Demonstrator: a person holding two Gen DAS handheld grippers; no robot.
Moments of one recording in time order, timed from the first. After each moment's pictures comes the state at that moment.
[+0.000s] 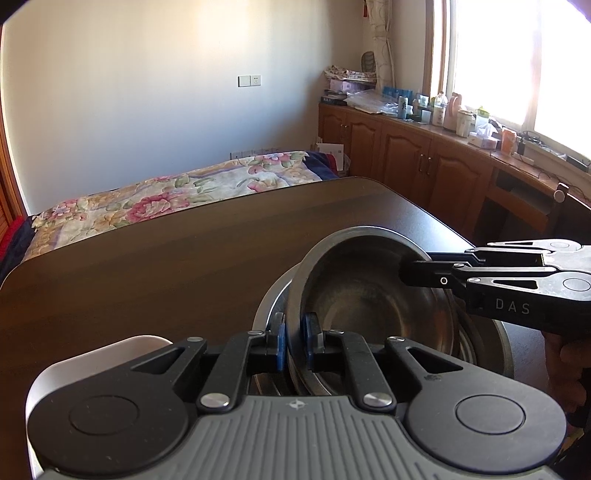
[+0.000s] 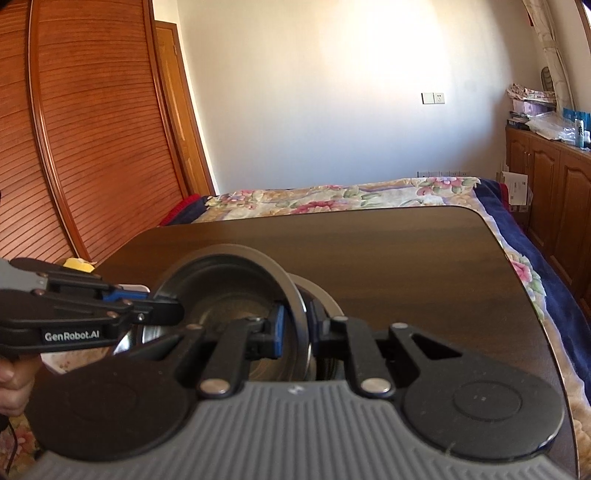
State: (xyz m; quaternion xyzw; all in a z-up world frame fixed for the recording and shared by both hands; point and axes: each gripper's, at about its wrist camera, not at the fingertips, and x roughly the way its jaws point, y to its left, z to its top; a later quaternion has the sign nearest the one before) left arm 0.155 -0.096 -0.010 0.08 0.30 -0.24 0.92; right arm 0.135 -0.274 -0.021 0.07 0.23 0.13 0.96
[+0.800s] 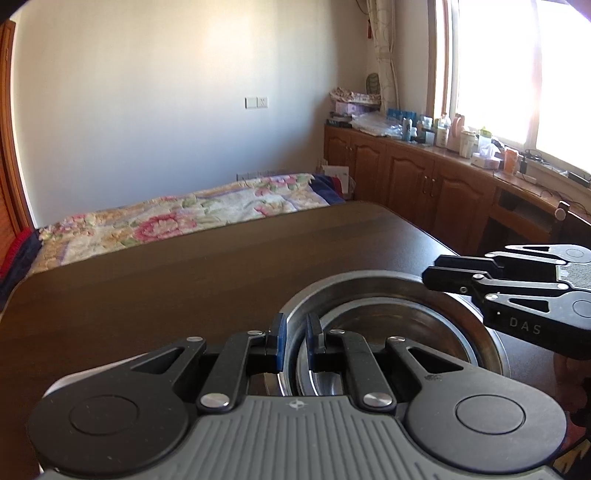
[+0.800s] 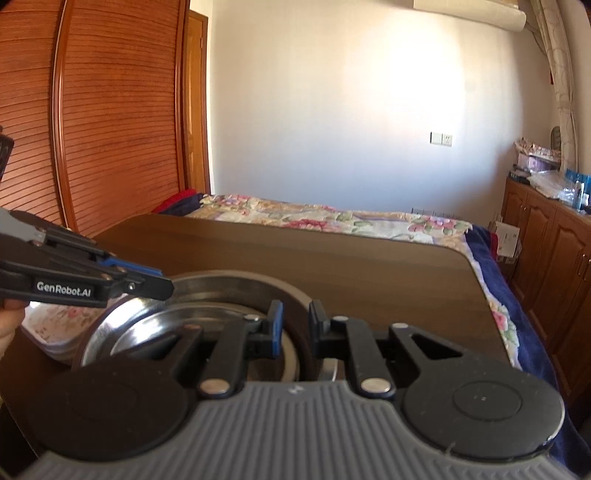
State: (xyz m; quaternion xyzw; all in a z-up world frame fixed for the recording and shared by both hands) left arm 0.147 -0.088 -0.003 0.07 0.26 -0.23 0.94; right arm 0.121 -0.266 -0.013 -0.02 0.19 0.12 0.97
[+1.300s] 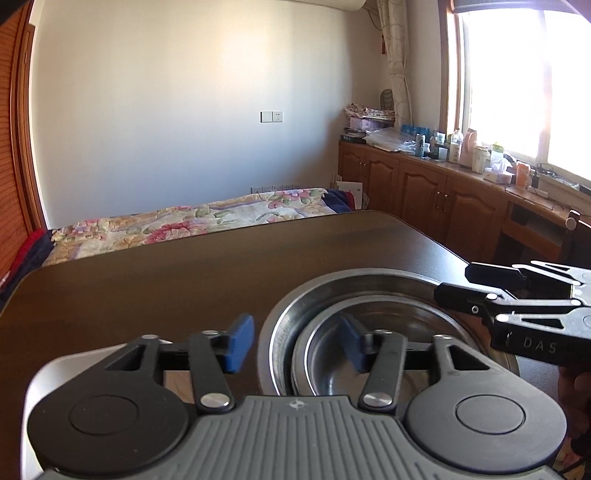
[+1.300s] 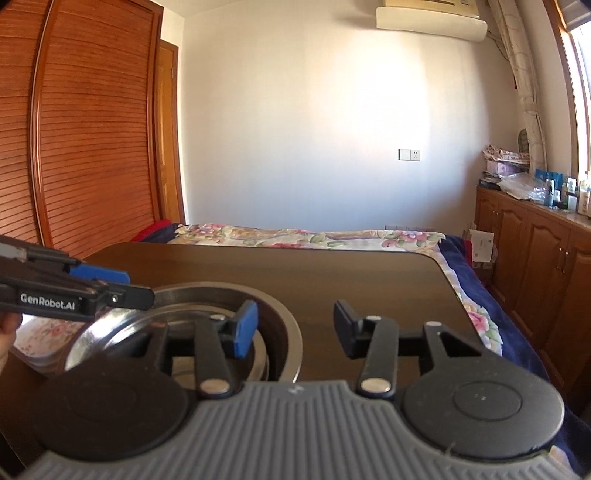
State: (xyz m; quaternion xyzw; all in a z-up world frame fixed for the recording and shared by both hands) left arm 0.139 -0.092 -0.020 0.05 0.24 -0.21 0.95; right arm 0.111 -0.281 -0.028 0.02 0.15 0.08 0.99
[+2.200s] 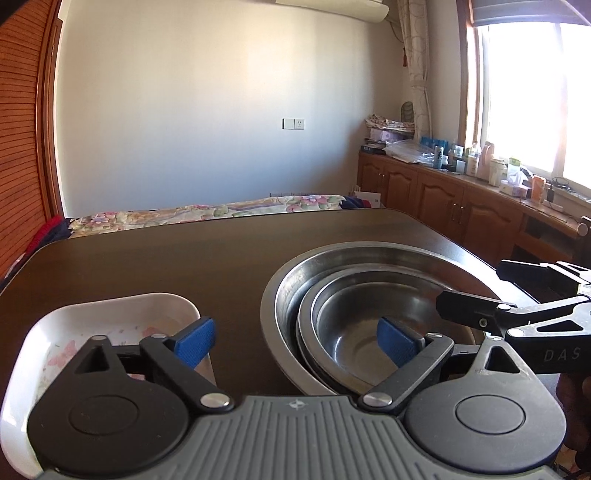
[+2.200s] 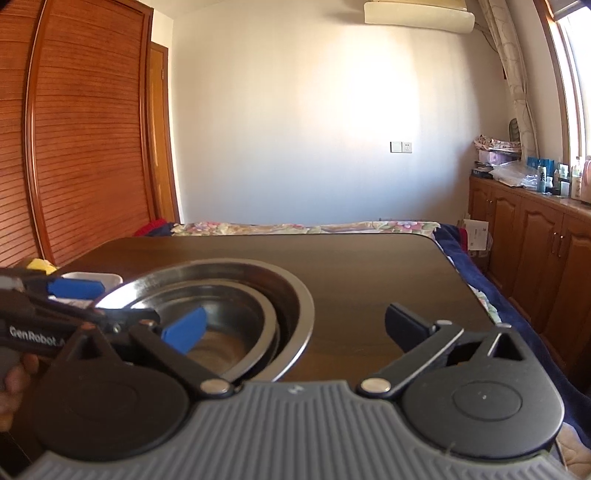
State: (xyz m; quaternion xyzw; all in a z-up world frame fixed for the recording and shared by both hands) left arm 0.119 -0.083 -0.042 0.03 0.22 -0.18 0.96; right arm 0.100 -0.275 -0.040 0.03 0.15 0.06 0.99
